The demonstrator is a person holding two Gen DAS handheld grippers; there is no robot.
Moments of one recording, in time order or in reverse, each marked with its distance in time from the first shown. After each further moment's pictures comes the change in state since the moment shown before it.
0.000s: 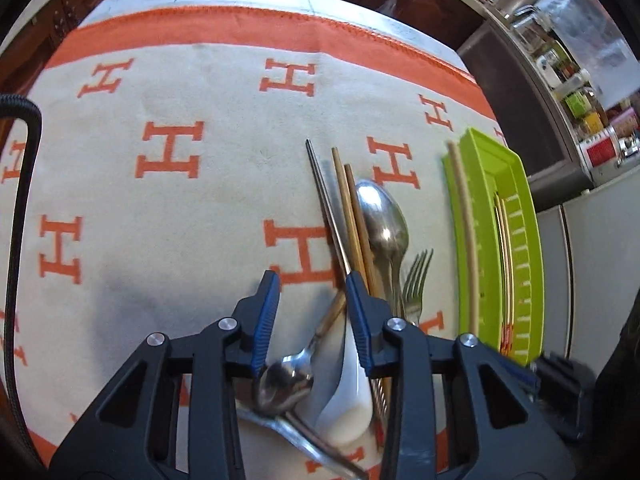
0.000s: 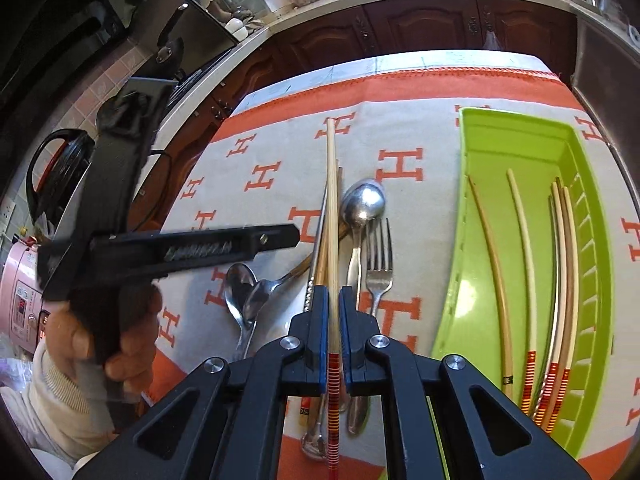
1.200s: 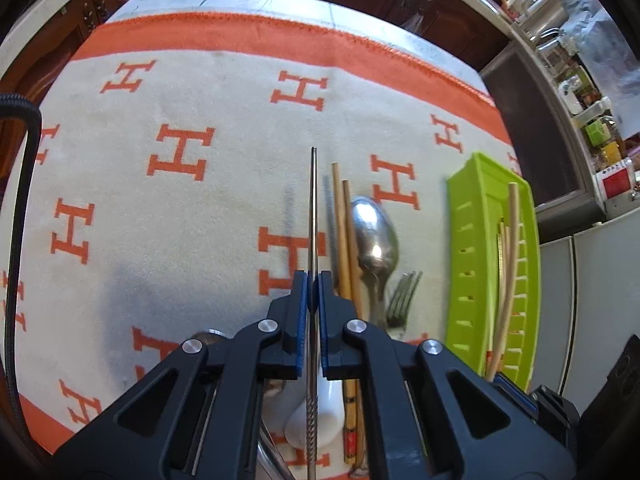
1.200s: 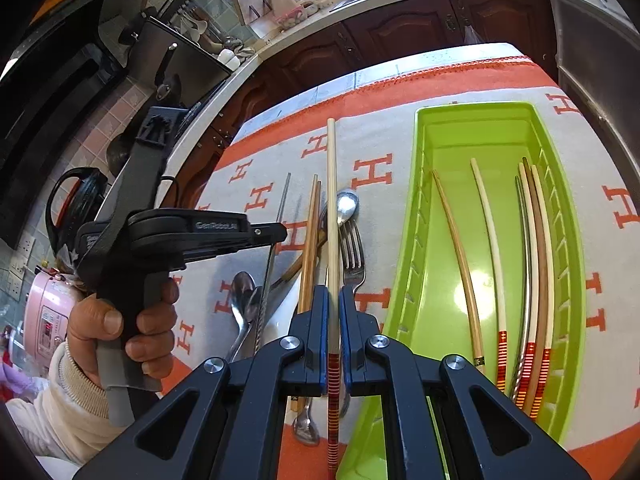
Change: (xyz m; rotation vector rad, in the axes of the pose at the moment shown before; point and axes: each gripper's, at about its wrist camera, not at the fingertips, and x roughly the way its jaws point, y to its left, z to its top) left arm -0.015 -0.013 -0.007 -0.075 -0.059 0.057; right arm -0.033 -0.042 -0.017 0.102 -0.070 0.078
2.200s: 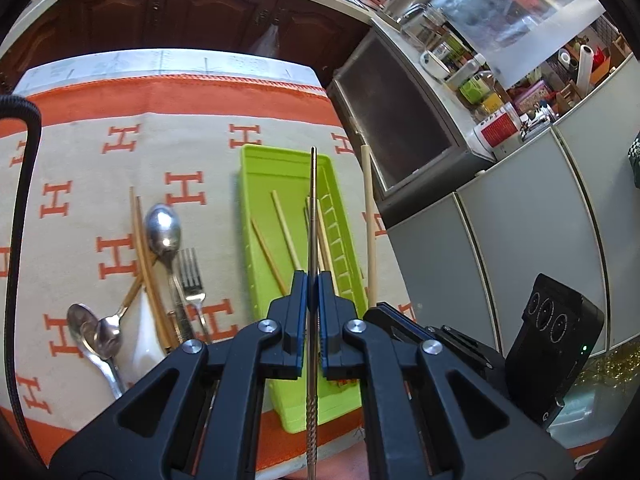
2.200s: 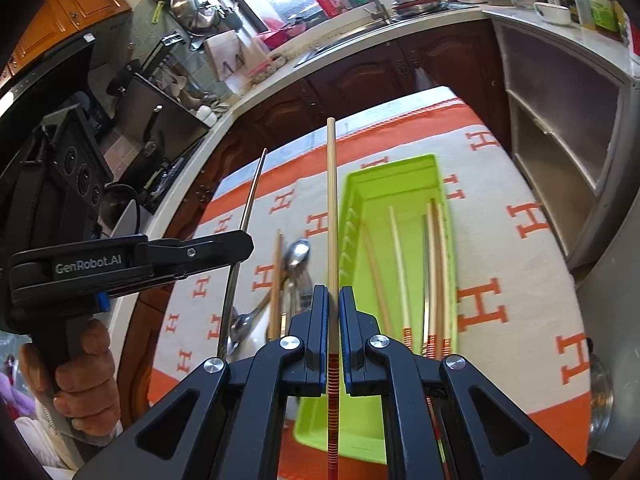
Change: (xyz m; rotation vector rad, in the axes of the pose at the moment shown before) left arm -0.086 -0.140 -0.035 0.224 -0.022 -0.305; right arm -0.112 -0.033 -0.011 0.081 -0.171 -0.087
